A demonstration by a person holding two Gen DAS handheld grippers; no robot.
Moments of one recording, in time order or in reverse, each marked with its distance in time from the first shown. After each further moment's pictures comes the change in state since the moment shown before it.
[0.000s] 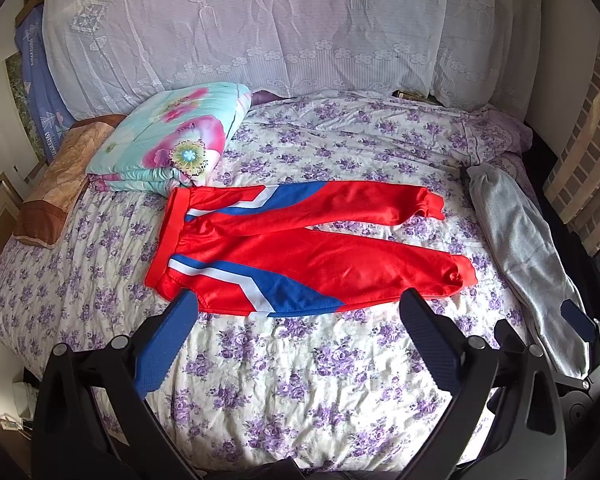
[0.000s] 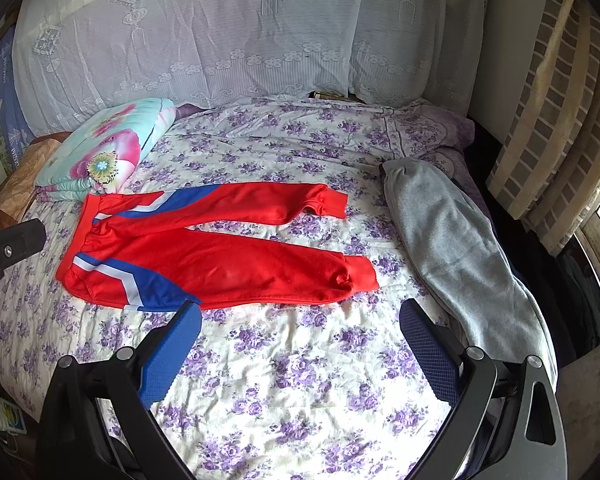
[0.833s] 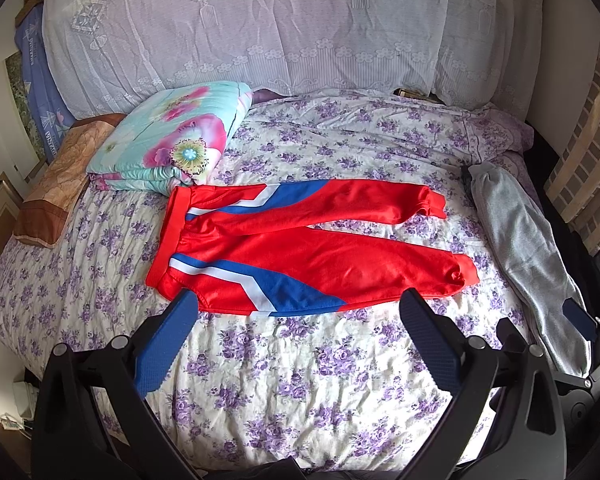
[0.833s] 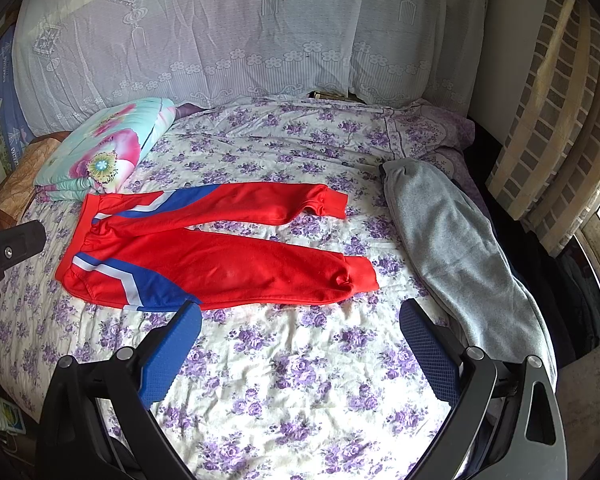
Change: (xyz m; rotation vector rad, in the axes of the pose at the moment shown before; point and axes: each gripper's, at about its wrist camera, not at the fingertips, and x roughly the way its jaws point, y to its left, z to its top) left arm 0.000 0.003 0.001 -0.001 0.003 -0.004; right arm 0.002 0.001 0.000 -0.001 0.002 -0.001
